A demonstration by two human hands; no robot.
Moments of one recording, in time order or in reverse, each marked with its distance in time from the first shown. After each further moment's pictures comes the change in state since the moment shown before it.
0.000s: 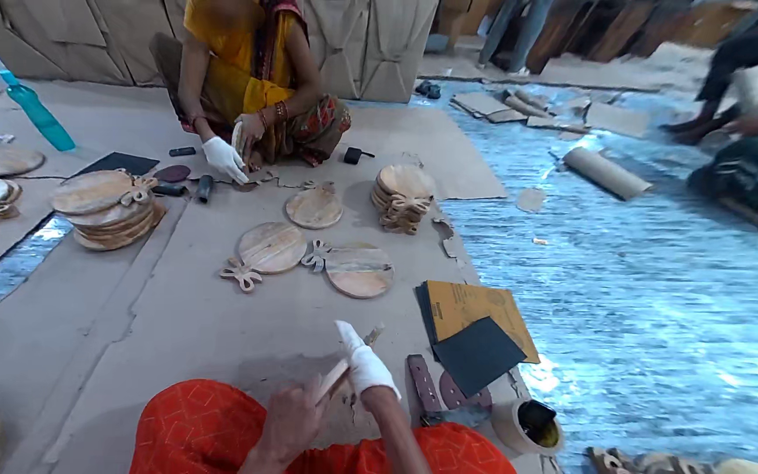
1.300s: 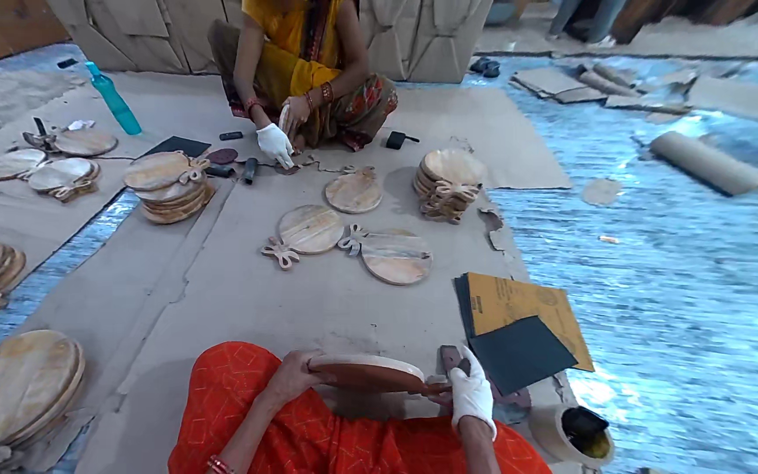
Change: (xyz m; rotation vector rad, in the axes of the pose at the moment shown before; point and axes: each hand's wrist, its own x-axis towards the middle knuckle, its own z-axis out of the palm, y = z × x) left_hand -0.009 -0.094 0.016 -0.721 -0.371 -0.283; right_hand -0.001 0.133 -0.001 0.472 0.464 0.361
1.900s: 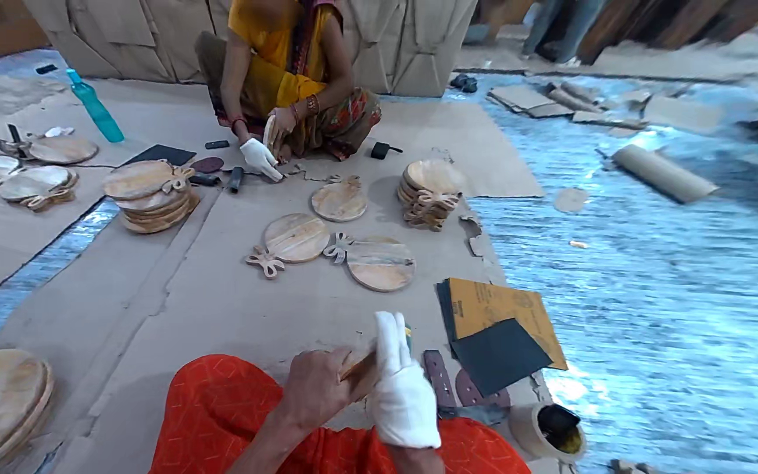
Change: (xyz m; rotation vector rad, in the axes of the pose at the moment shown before) left_hand -0.022 0.158 0.026 0.580 0.188 0.165; right_hand -0.121 -0.090 0.005 -0.349 0.087 -0.738
